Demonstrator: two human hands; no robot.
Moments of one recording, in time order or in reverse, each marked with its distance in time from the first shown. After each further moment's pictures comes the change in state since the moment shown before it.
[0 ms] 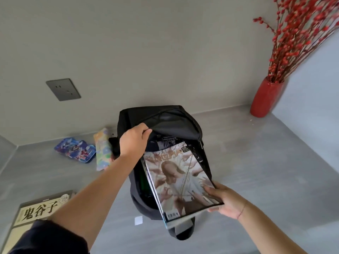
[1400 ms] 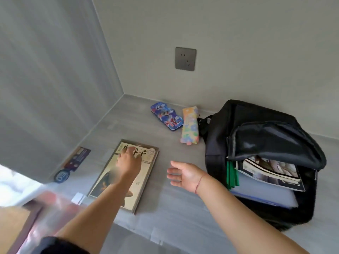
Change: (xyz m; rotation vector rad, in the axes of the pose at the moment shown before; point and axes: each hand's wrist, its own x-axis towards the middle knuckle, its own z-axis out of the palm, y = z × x) left_hand -0.177 -0.263 -0.065 0.006 0.038 -0.921; right_hand 0.151 0.075 0.304 -0.414 -0.142 0.359
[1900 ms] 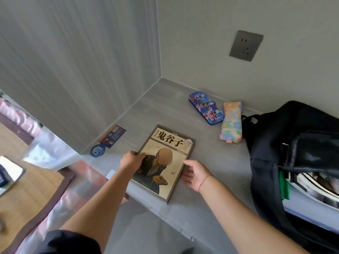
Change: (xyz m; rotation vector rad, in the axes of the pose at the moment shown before) left_hand 0.016 -0.128 -0.040 -0.333 -0.225 -0.460; right_hand 0.067 0.042 0.090 0.022 0.153 0.110
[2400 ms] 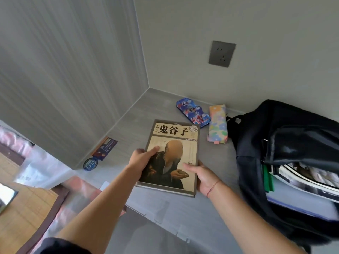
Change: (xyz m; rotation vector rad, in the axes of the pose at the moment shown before) left_hand -0.052 0.061 0.008 -0.319 -0.238 0.009; right_hand -0.039 -0.009 -0.032 -0.023 -0.116 -0.312
